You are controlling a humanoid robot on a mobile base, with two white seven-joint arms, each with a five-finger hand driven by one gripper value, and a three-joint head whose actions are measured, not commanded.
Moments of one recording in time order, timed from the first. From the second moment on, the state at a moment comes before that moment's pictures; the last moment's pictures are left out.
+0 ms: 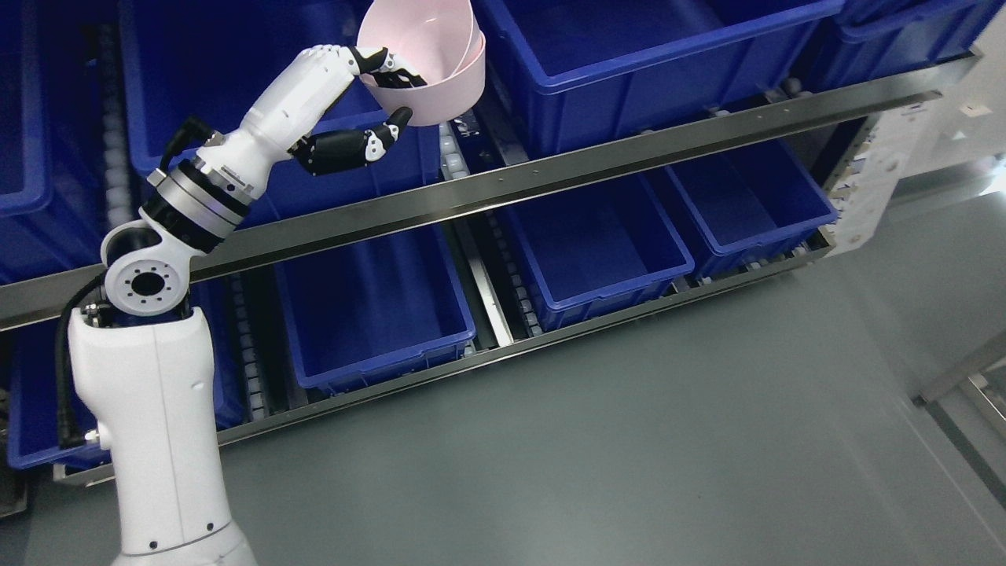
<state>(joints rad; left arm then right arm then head) -0.73 0.00 0.24 -1.55 -0.56 -0.53 -0.73 0.00 0.00 0.00 0.00 0.00 0.03 0.01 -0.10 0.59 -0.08</state>
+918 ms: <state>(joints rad) -0.97 0.09 0.17 -1.24 -0.72 -0.52 -0.69 0.00 0.00 0.00 0.00 0.00 0.03 0.01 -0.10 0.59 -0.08</state>
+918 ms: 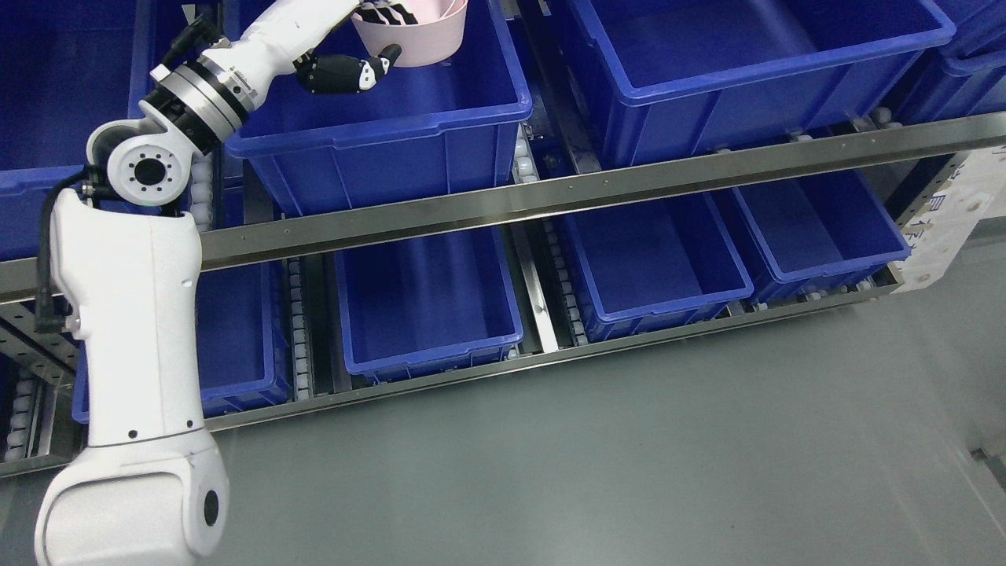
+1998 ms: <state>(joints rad) -1.12 0.19 0.09 -0.85 -0.72 -0.52 -0.49 0.00 0.00 0.00 0.00 0.00 0.03 0.01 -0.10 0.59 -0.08</state>
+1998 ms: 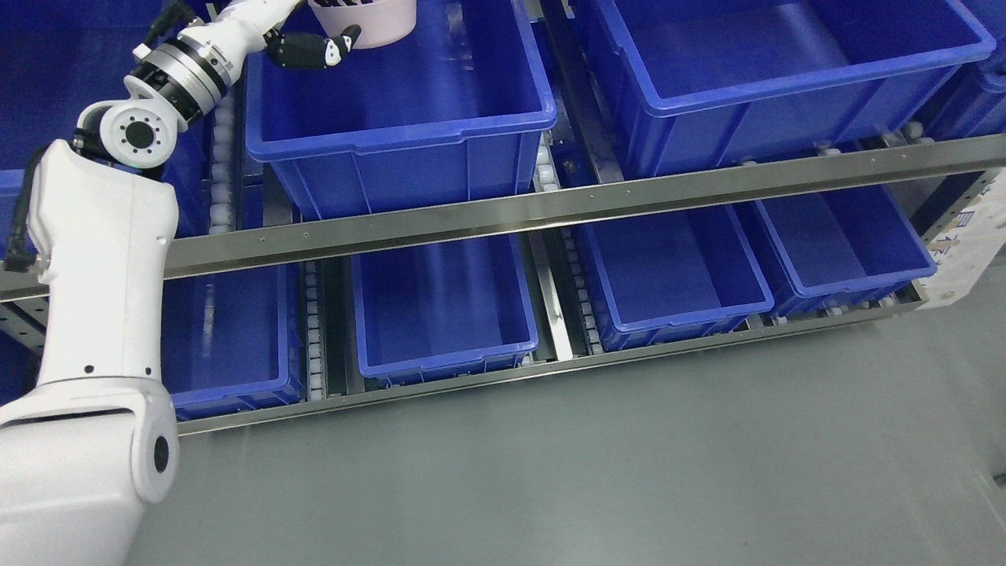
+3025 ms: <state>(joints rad) -1.18 0.17 0.02 -0.65 -0.72 -0.47 -0.44 0.00 0.00 0.00 0.00 0.00 0.04 0.01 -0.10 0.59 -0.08</state>
